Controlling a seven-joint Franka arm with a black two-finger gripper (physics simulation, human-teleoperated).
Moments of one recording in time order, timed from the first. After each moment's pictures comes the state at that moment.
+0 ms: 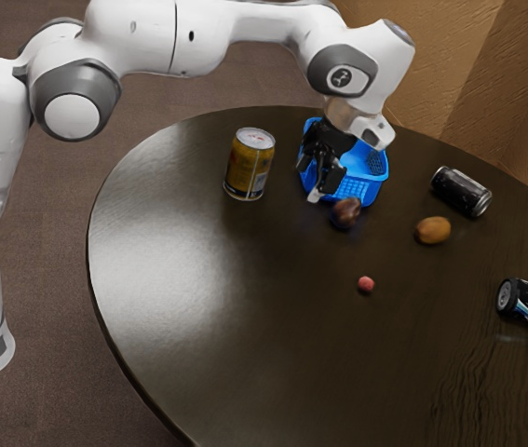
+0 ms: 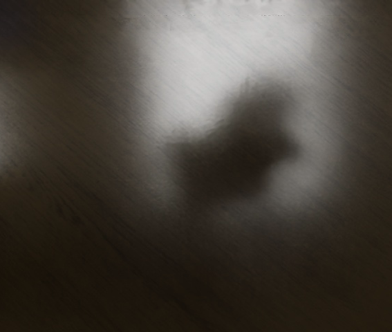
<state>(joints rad) -0.20 0.29 0.22 -1.32 0.04 1.45 0.06</state>
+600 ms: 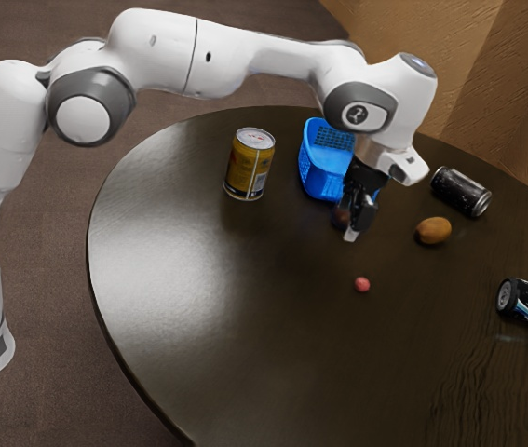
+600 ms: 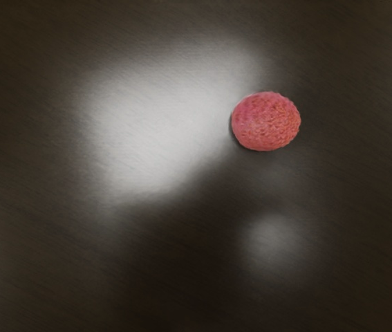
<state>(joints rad) 0.01 0.40 -0.16 -1.27 0.09 1.63 0.10</state>
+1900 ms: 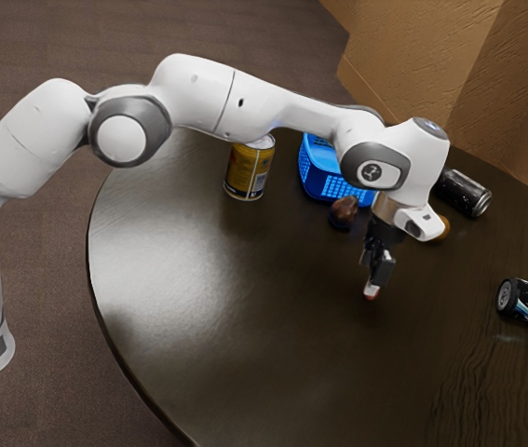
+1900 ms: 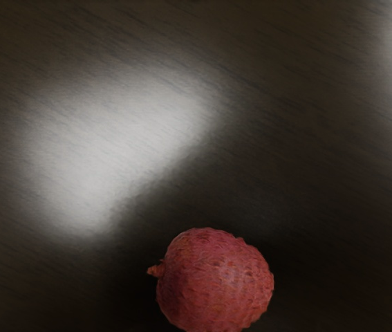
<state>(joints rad) 0.15 0.68 -0.45 -1.13 0.21 1.75 0.08</state>
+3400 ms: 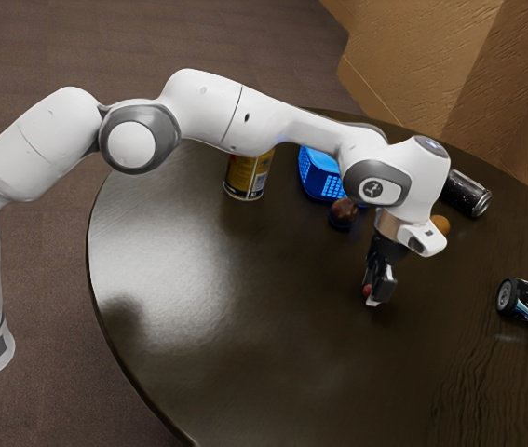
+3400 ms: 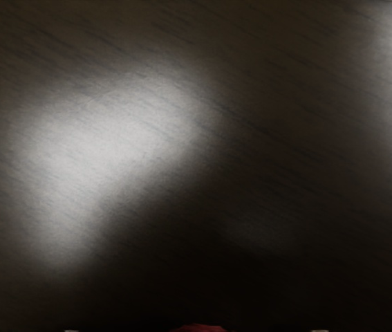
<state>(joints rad) 0.18 0.77 -0.55 -1.09 0.30 1.77 0.03</state>
